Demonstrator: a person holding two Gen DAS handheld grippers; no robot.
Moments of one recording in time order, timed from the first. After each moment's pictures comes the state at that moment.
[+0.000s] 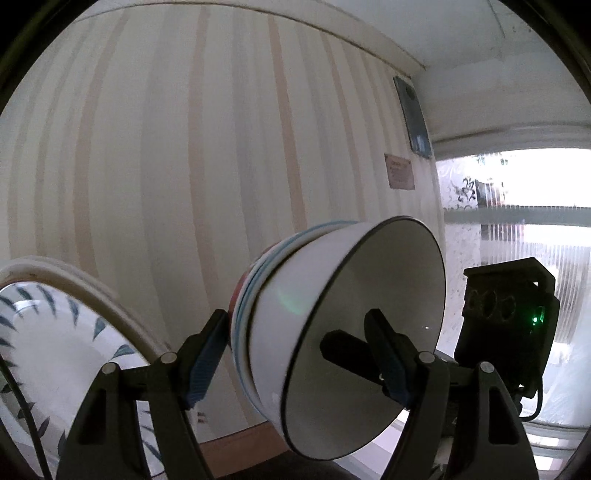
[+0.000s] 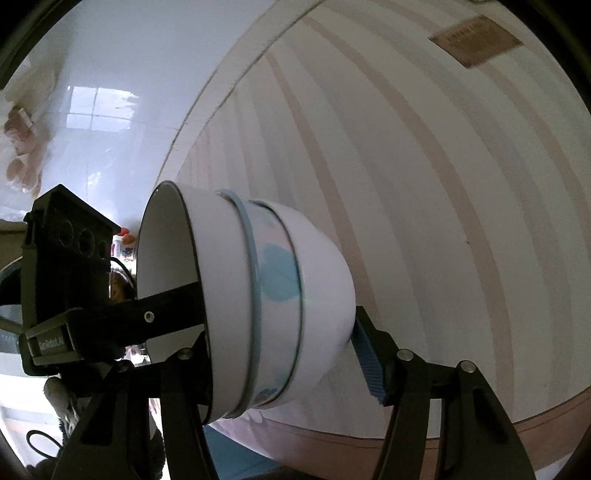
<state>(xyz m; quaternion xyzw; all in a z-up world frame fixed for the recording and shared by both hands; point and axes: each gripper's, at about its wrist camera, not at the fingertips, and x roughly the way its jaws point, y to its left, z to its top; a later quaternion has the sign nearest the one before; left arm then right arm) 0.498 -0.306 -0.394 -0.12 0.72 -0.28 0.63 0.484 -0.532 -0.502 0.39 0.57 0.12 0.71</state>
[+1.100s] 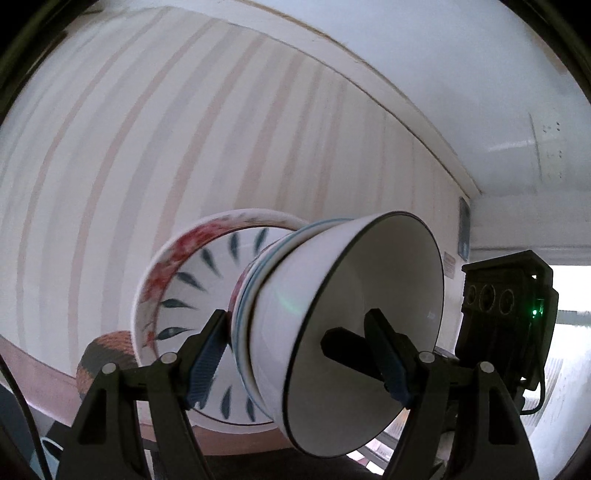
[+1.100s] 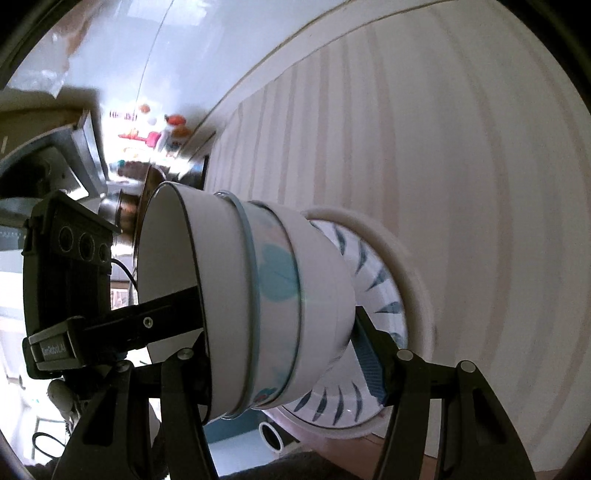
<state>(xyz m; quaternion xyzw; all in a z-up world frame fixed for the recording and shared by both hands) 0.479 -0.116 -0.366 -0.24 0.67 -0.11 0.69 0.571 -0.328 -0.489 0.27 0.63 0.30 0.66</state>
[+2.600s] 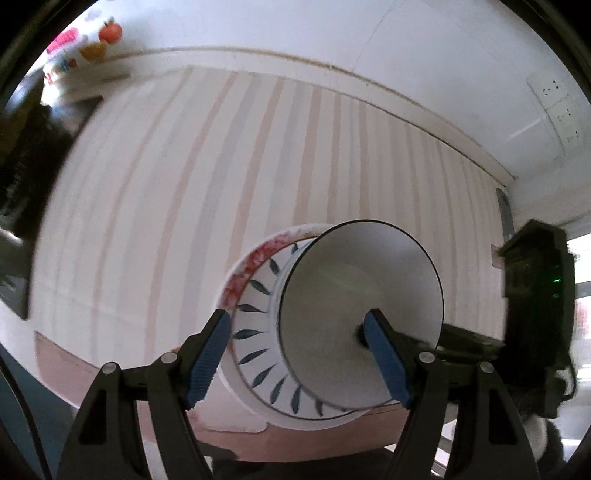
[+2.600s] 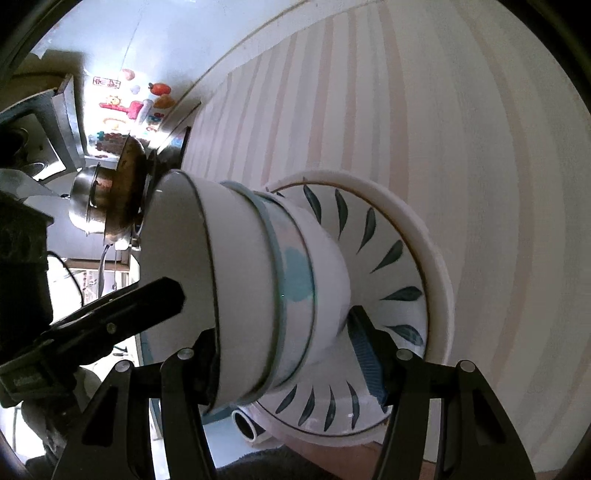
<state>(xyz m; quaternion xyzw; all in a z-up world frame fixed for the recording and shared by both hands) 0.450 -0.115 -0.327 -0.10 0.63 -0.05 0.77 0.560 -0.295 -0.502 0.21 0.65 0.28 0.68</state>
